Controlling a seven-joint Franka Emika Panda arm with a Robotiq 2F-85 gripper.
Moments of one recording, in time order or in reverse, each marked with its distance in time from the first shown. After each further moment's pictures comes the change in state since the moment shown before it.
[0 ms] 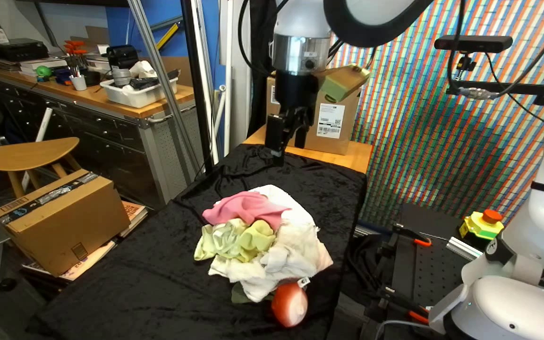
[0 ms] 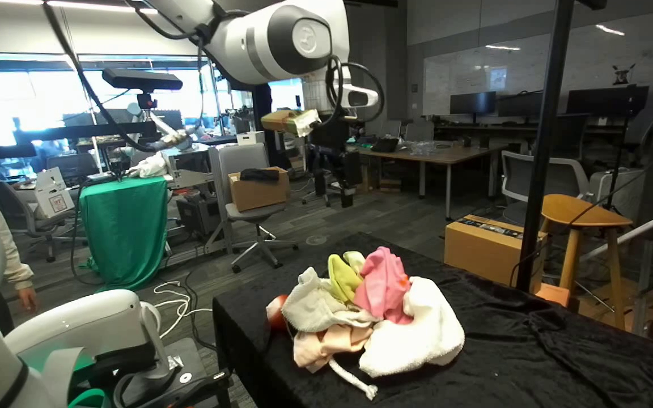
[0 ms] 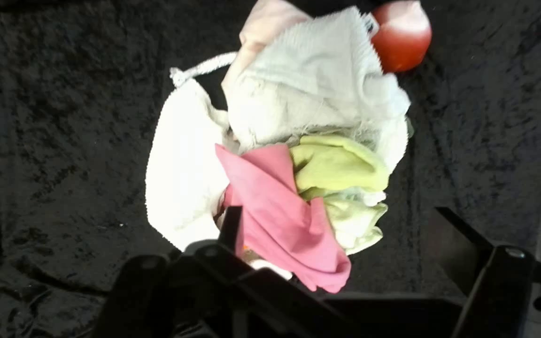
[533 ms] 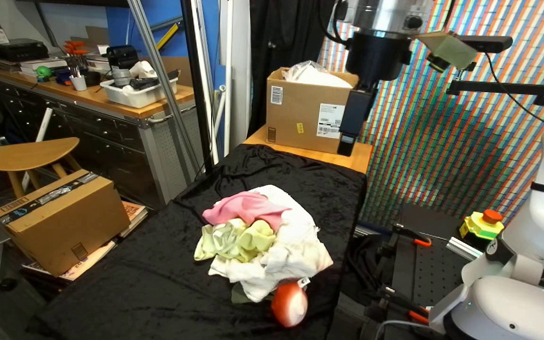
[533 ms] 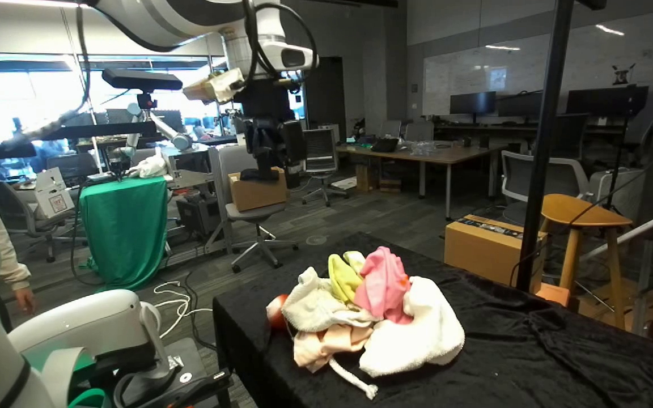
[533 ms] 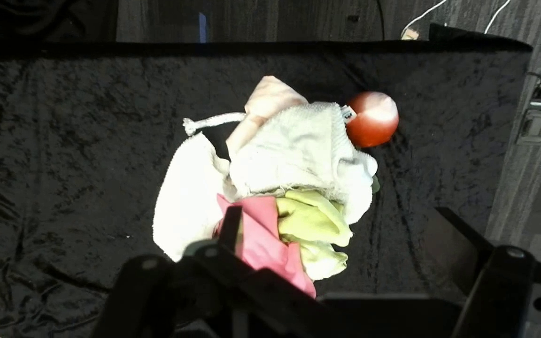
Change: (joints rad) arm 0.053 -0.421 0.010 -0.232 0.047 -0.138 -0.078
